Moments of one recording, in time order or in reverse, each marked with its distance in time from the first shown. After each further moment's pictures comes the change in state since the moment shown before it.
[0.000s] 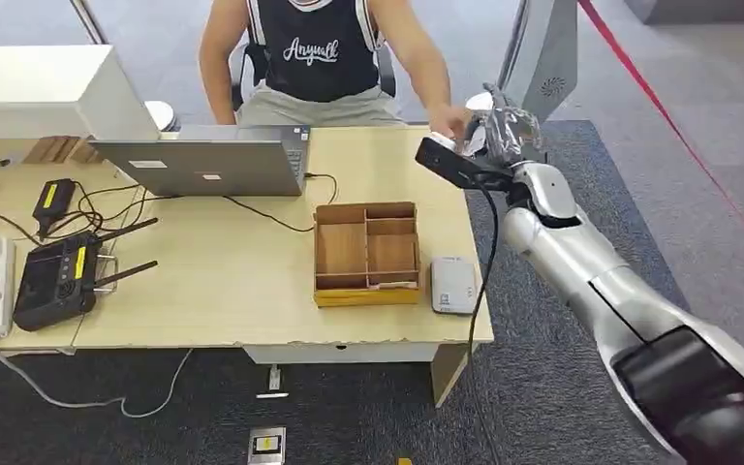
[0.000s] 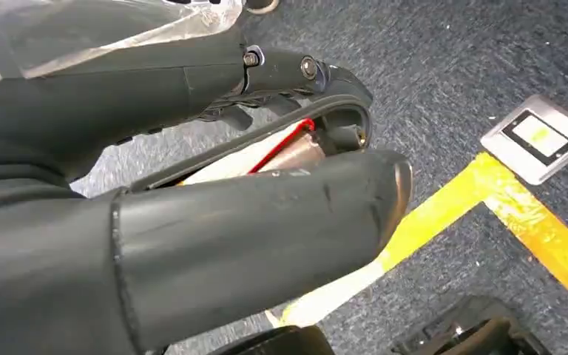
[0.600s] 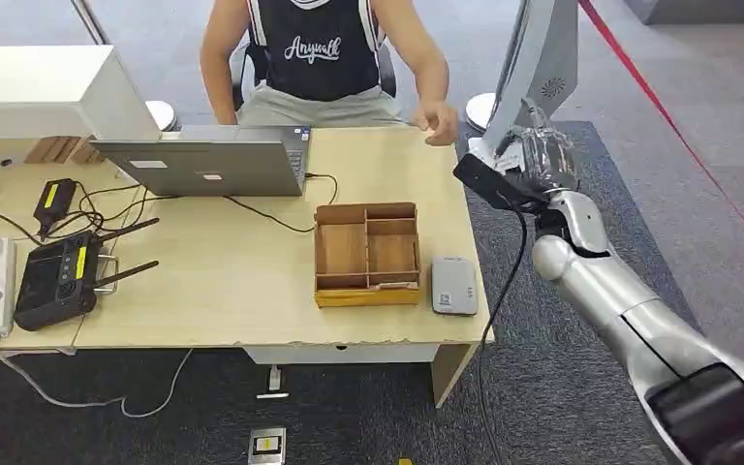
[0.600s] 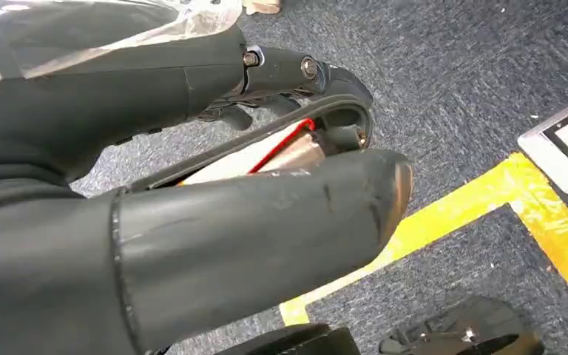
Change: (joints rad) left arm 0.050 -0.006 0.044 0.000 0.111 0.071 -0.045; right arm 0.155 -0.144 -0.035 -0.175 -0.119 -0.142 -0.029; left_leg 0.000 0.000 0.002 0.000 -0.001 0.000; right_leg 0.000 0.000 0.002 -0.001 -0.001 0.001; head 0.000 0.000
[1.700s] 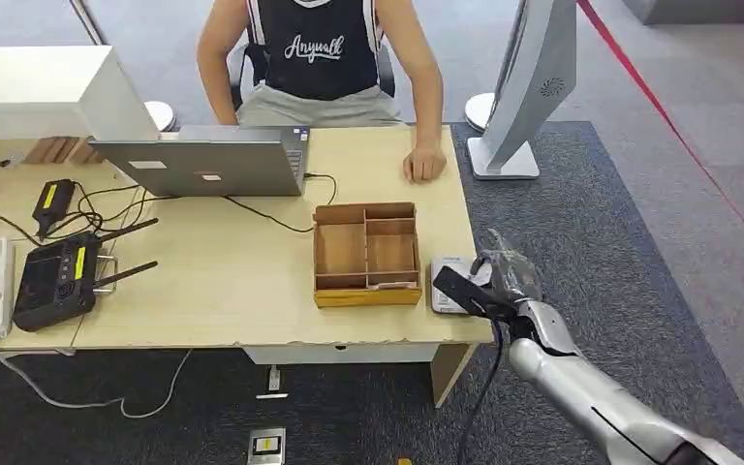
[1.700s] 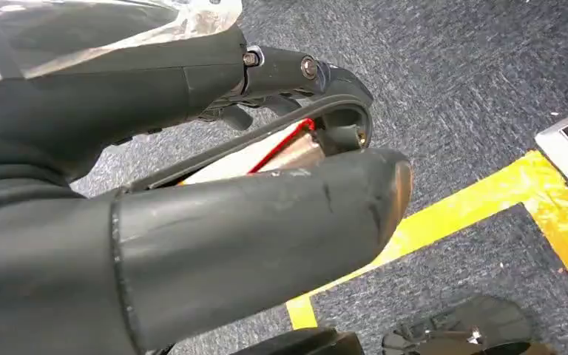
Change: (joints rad) left arm 0.003 0.002 0.010 0.002 0.048 0.000 0.005; right arm 0.256 0.022 0.047 0.025 -0.086 -0.024 0.021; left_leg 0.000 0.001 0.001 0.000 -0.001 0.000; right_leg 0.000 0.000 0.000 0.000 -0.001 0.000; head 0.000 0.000
